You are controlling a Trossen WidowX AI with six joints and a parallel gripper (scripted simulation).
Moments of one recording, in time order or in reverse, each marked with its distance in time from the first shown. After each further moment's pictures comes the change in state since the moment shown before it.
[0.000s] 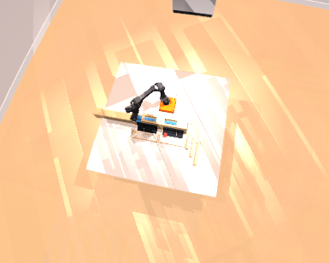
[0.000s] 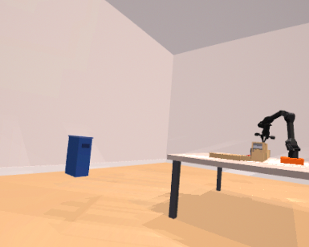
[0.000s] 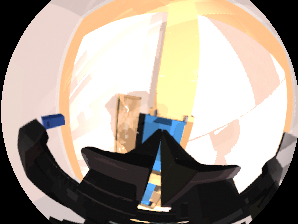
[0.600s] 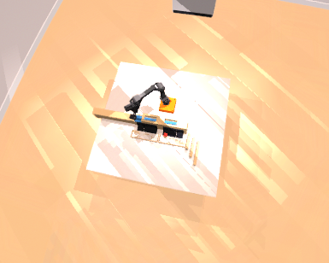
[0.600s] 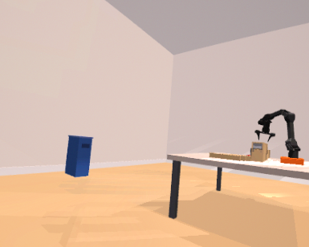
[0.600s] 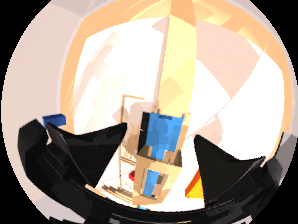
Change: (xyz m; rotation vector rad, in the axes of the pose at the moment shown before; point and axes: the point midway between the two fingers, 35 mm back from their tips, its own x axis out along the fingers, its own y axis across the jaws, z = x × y) arm -0.029 0.005 0.005 0.002 0.000 0.000
